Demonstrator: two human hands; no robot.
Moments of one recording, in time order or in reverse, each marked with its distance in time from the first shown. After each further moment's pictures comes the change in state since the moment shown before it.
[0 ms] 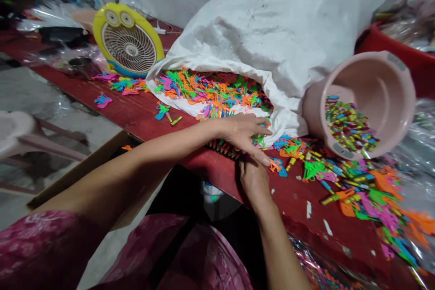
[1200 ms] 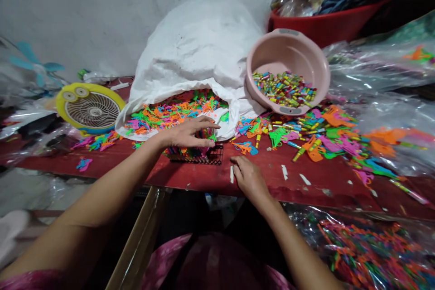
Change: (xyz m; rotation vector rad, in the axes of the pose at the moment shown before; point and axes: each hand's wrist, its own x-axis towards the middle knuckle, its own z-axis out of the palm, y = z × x) left_hand -0.014 0.005 -0.018 -0.011 -0.107 -0.064; right_hand -0.058 0.049 -0.010 0.377 0.174 0.022
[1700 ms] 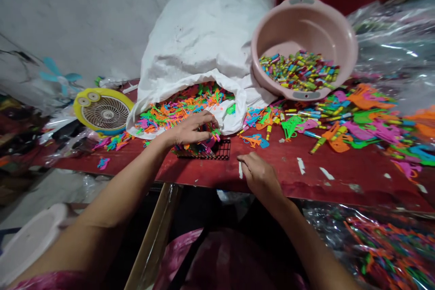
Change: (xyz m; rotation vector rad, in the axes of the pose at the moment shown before) left_hand 0.005 -0.007 0.009 0.012 0.076 0.063; right_hand -0.011 0.001 0.006 -0.032 0.077 -0.118
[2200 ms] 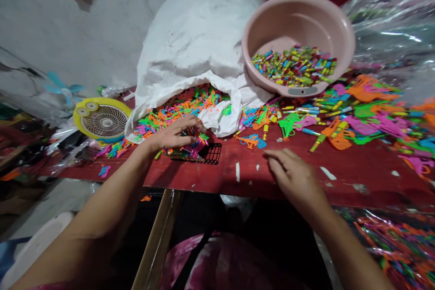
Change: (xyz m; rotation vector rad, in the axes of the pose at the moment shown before) left_hand -0.015 -0.015 -0.011 -0.106 -0.051 0.042; right_hand -0.013 0.025 -0.064 0.014 0.082 0.245
